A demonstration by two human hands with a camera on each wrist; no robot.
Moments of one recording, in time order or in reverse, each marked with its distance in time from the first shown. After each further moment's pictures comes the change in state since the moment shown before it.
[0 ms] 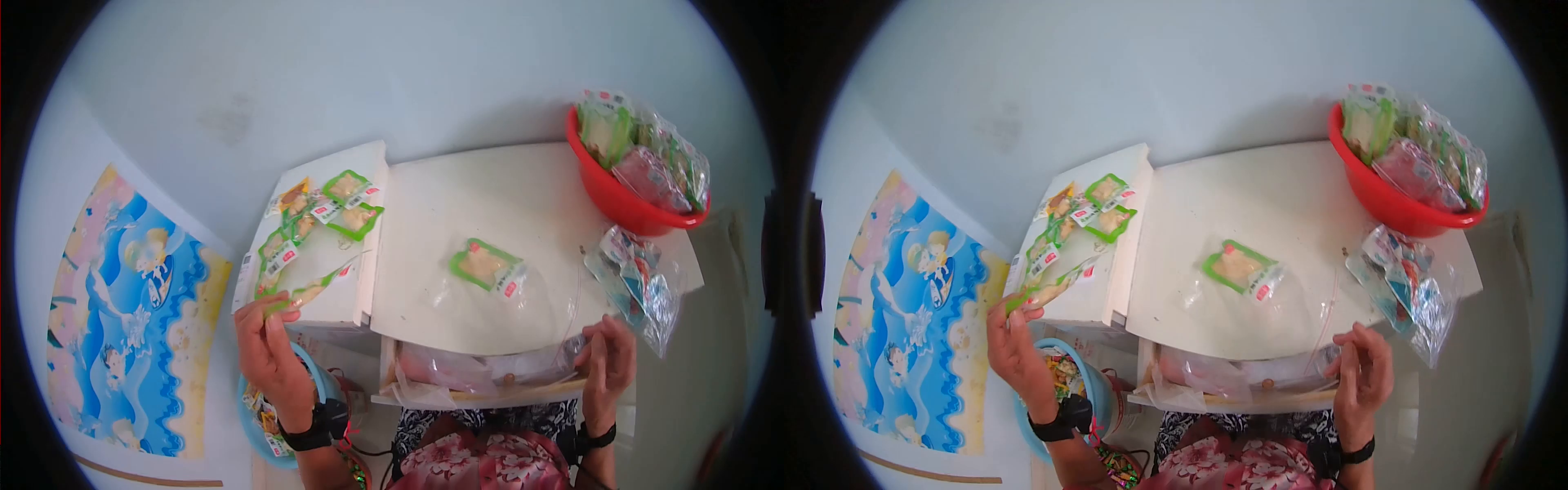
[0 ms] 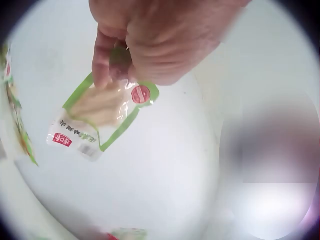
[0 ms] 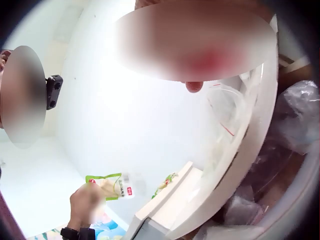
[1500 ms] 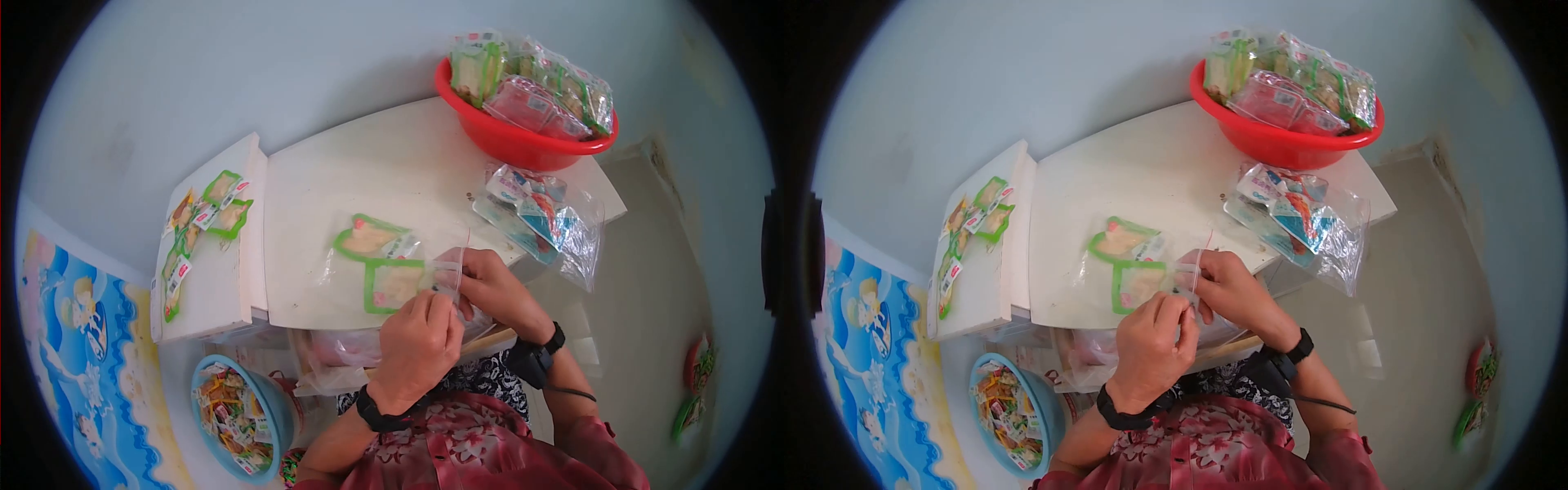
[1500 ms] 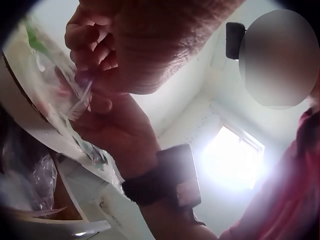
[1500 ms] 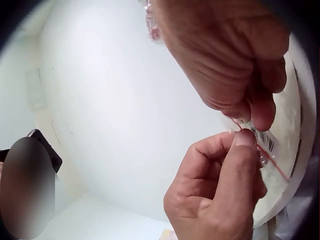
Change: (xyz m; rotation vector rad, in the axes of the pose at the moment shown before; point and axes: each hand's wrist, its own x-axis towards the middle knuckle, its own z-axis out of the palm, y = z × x) left_hand -0.128 0.113 0.162 -0.273 -0.663 0.272; right_hand 0.069 0.011 0.006 0.016 -0.700 0.433
